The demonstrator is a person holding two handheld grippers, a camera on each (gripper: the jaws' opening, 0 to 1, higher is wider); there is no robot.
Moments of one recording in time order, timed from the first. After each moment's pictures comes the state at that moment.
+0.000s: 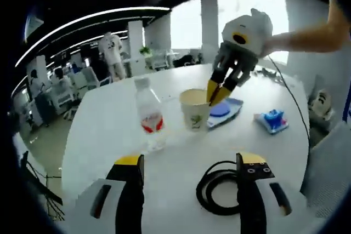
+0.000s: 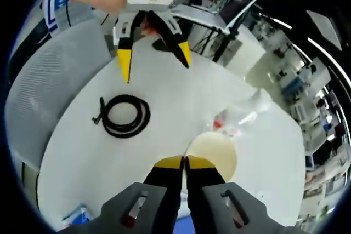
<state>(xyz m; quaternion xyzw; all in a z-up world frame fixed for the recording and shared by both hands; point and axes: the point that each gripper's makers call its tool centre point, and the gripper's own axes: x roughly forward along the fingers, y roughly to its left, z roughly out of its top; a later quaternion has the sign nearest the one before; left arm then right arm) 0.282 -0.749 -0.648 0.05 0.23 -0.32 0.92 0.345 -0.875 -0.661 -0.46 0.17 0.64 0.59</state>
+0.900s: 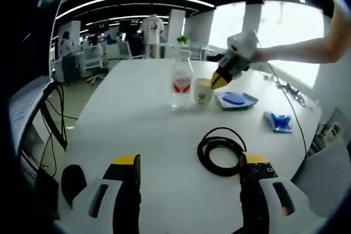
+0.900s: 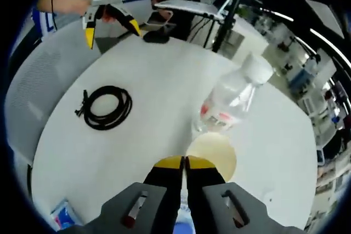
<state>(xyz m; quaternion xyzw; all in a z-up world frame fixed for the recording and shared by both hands) 0.212 -0.705 -0.675 -0.01 0.28 -0.23 0.93 0.385 -0.869 -0.696 -0.43 0.22 0.64 0.59</state>
